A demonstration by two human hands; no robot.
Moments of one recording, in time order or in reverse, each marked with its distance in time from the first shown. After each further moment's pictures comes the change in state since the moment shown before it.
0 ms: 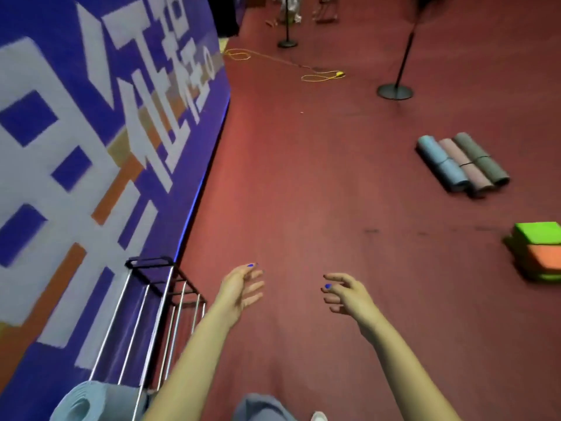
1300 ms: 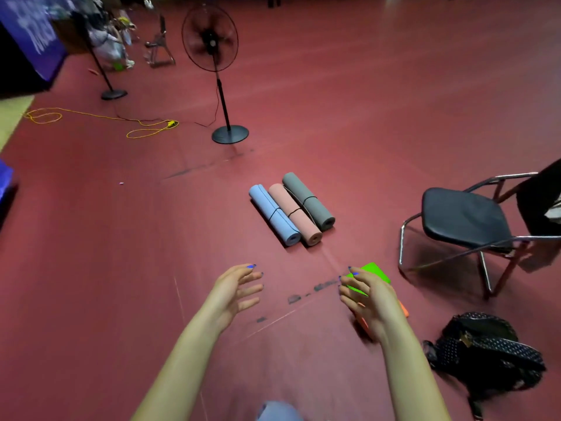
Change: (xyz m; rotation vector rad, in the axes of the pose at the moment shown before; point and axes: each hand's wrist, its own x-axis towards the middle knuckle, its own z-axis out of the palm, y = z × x) left_hand 0.225 0.064 0.985 0.308 -0.402 0.016; right_hand 0.304 -0.230 -0.884 0.723 0.557 -0.057
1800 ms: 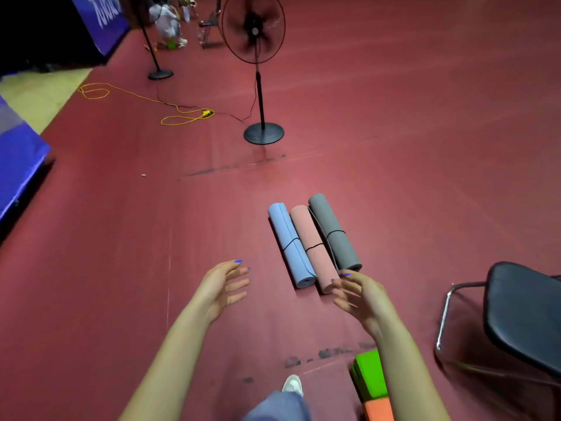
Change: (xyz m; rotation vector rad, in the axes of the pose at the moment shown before) left_hand 0.296 0.171 0.073 -0.136 0.213 -0.011; right_hand 0.333 -0.172 0.135 -0.223 -0.163 0.159
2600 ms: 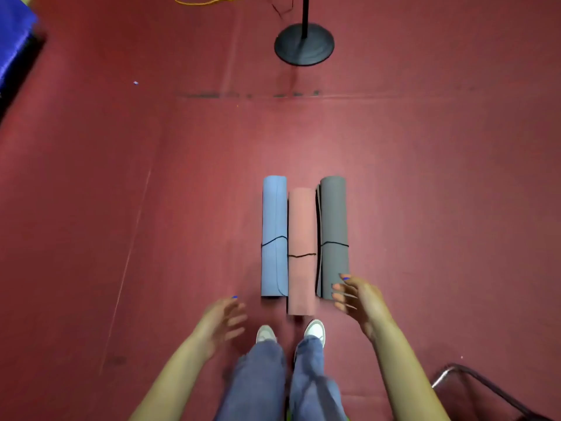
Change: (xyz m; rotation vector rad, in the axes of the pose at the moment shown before) left_hand 0.379 0.025 0.258 -0.196 0.321 -0.497; right_hand 0.510 -0.250 -0.016 -0.366 -0.047 0.368
